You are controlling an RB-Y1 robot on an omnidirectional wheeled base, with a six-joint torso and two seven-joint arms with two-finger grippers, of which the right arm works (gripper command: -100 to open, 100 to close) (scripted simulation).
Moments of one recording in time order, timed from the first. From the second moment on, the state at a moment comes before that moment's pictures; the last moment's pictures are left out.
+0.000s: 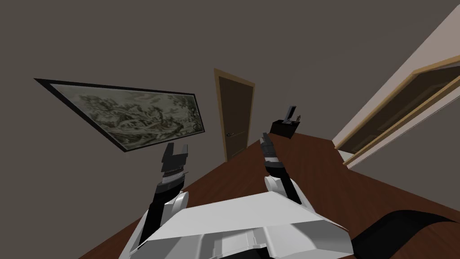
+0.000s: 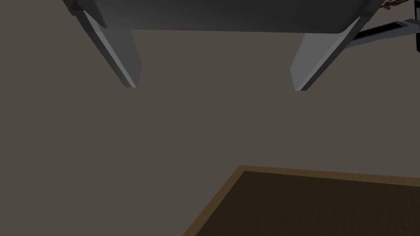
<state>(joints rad) 0.46 0.01 -0.02 -2.29 0.06 -0.37 0.17</state>
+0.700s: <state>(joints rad) 0.37 -0.02 -0.02 -2.10 0.05 -0.41 0.14</state>
